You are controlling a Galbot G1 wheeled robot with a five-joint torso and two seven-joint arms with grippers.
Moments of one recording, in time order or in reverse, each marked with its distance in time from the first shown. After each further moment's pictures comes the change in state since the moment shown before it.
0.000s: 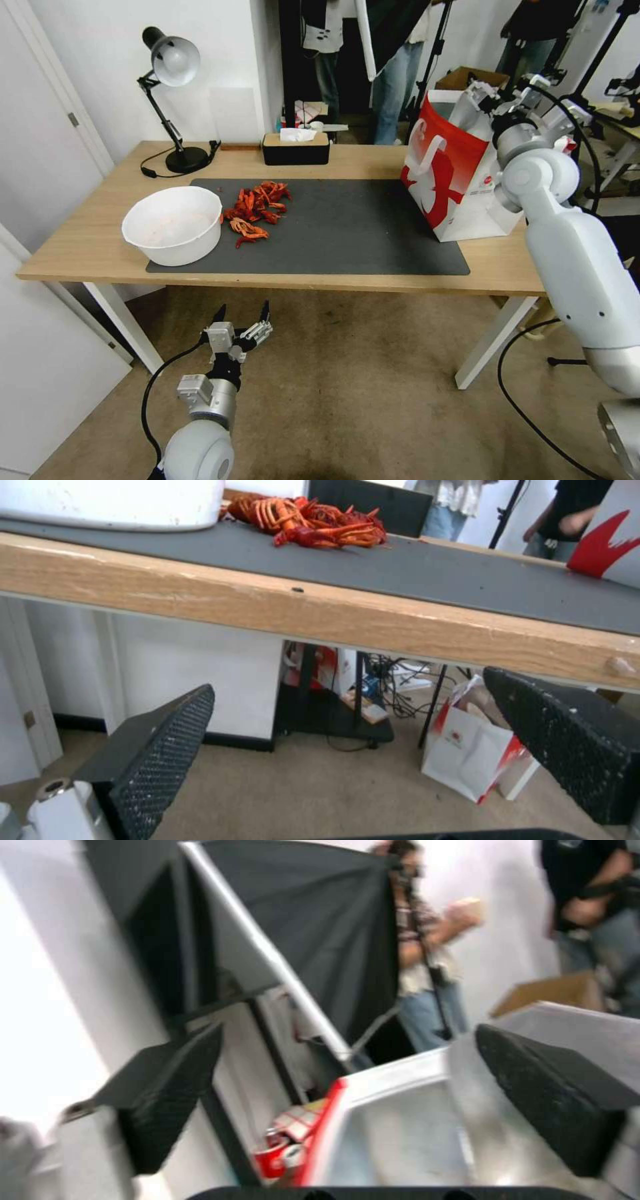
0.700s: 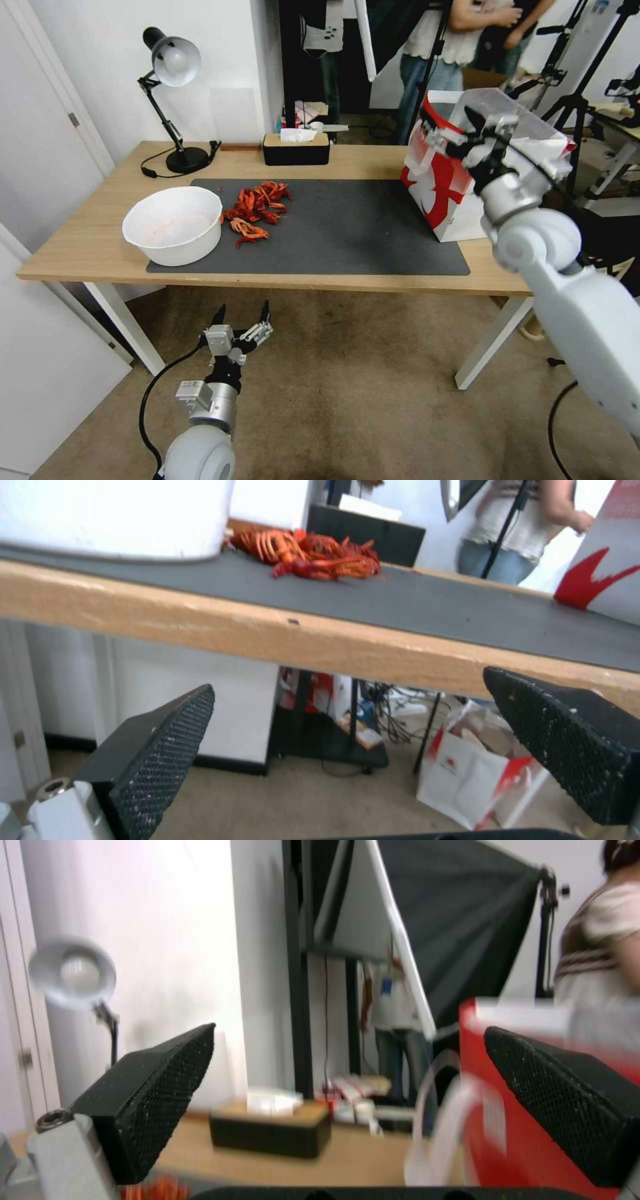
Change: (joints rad) left arm 0.013 -0.039 -0.017 0.019 0.038 -0.087 0.037; right arm -0.394 -0.100 0.022 0.277 -0.257 0.150 -0.205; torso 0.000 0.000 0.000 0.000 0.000
